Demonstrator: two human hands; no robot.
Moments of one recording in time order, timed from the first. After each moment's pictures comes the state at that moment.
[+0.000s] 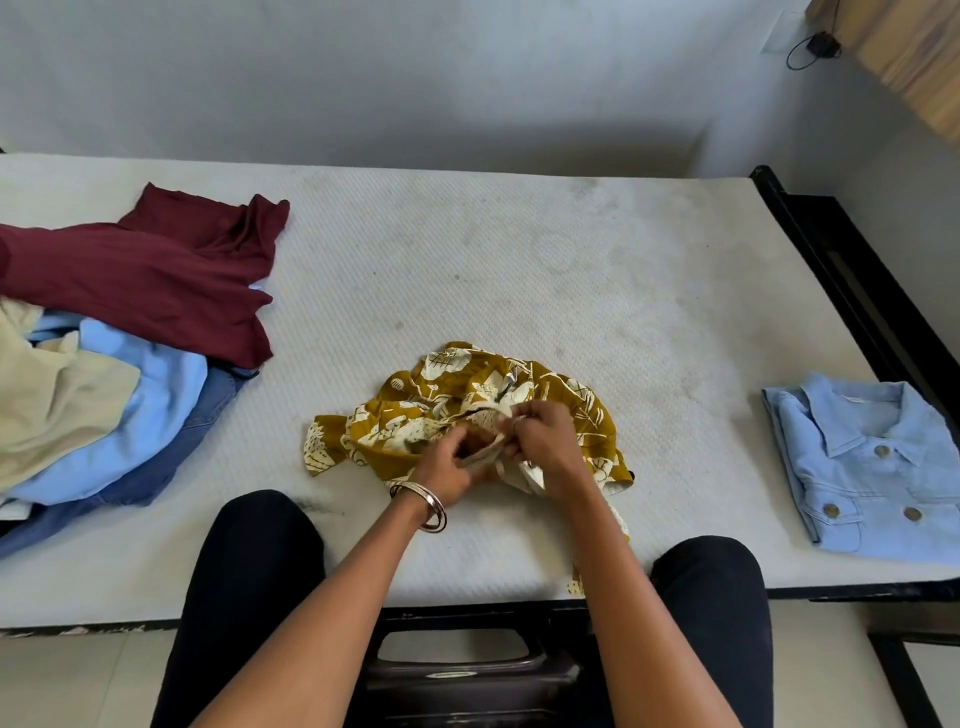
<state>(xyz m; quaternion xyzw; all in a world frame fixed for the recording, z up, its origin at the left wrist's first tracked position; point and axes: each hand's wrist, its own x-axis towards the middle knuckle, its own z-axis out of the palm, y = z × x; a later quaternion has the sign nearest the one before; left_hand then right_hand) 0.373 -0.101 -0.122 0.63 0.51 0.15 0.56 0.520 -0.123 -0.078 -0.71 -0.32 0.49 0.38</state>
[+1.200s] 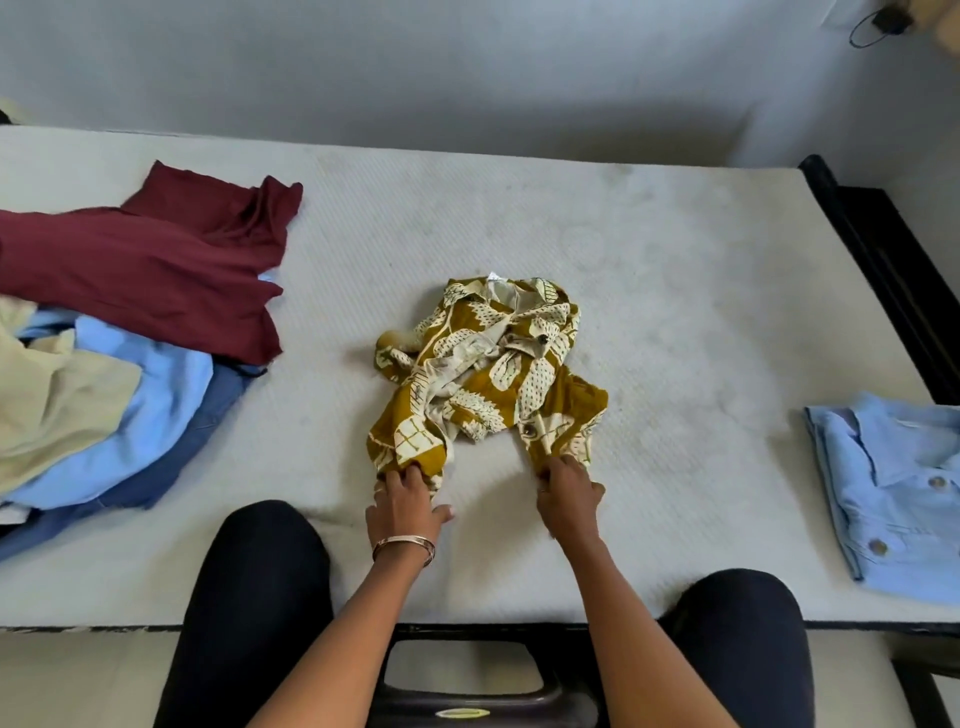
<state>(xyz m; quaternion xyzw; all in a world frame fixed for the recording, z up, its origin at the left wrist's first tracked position) 0.334 -0.107 -0.178 0.65 0.72 -0.10 0.22 0.531 -0.131 -0.181 -0.83 -0.49 0.25 0.06</state>
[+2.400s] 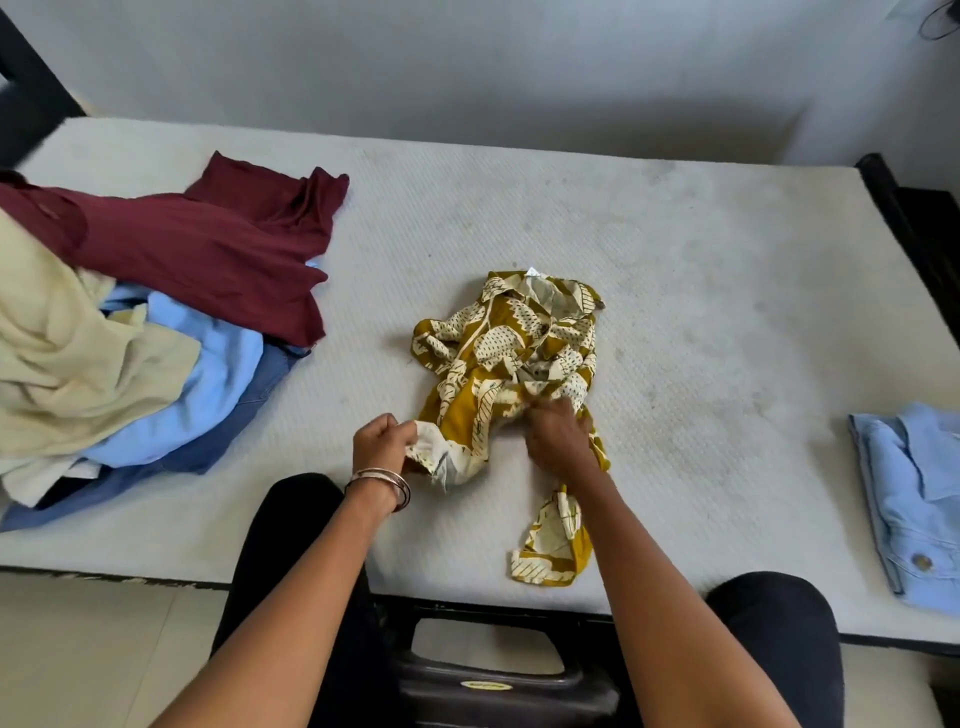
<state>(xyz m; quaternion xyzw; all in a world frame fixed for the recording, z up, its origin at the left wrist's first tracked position) 0.280 -0.066 -0.142 0.24 0.68 0.41 0.56 0.508 -0.072 -0.146 -0.69 -0.69 0.23 0.05</state>
